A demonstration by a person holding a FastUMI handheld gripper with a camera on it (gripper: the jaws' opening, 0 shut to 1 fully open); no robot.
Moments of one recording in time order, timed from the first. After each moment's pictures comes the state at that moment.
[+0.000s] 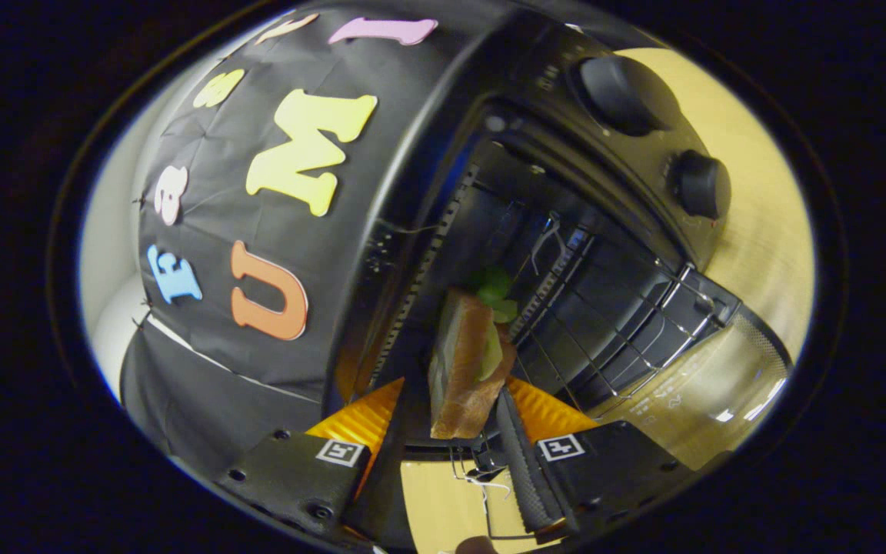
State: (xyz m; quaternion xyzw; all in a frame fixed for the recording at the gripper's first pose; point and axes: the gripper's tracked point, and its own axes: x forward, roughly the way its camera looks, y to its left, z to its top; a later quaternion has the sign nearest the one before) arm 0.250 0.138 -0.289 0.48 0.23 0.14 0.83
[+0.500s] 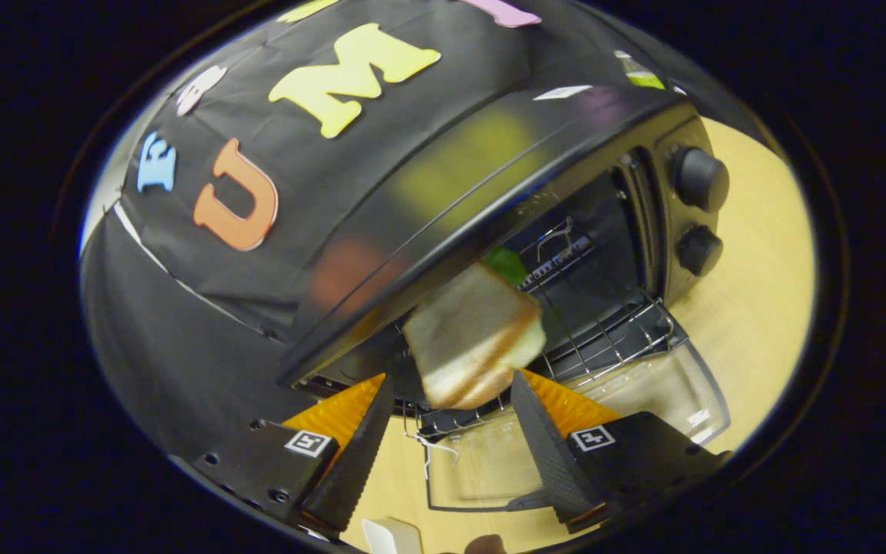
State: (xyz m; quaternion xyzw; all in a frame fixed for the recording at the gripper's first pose) arm 0.214 0.146 -0.299 0.28 0.33 0.12 0.89
